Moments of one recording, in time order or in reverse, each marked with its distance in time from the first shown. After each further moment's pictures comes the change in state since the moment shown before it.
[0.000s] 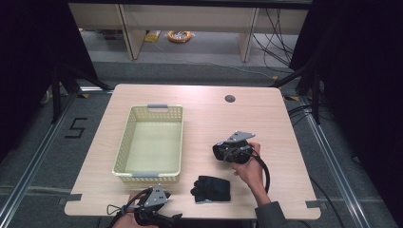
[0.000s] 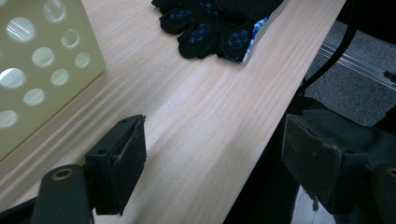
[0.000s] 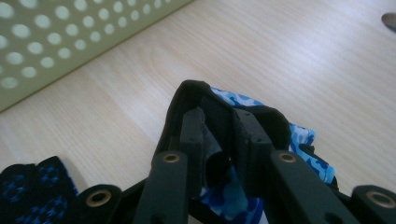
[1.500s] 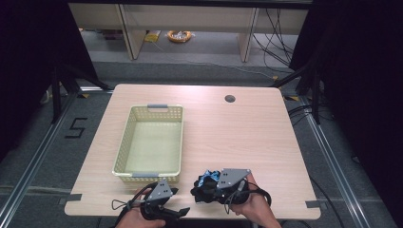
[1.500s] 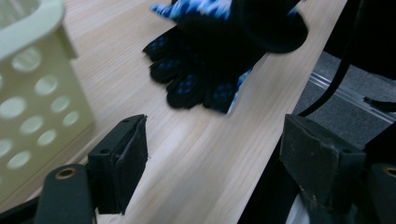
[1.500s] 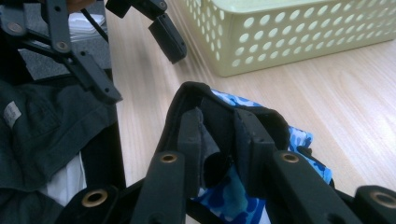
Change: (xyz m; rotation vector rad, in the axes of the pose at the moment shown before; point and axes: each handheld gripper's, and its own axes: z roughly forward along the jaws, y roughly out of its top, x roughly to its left) left arm -0.005 0.023 0.007 -0.107 -0.055 -0.058; right arm 0.086 -0.034 -0.050 -0.078 0.368 -0.349
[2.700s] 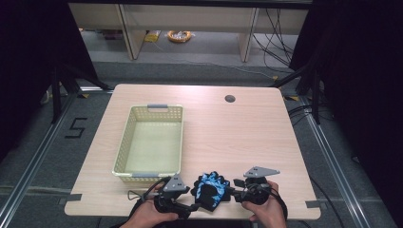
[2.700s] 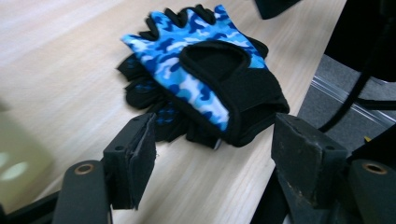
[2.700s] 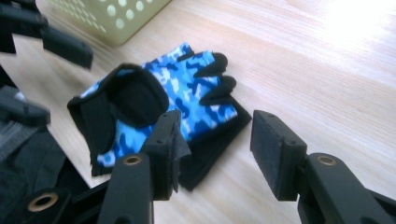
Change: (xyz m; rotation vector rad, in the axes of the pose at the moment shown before) left arm -0.002 0.022 0.028 0.070 -0.037 -0.008; right arm -0.014 -0.055 -0.027 0.011 -0.220 0.592
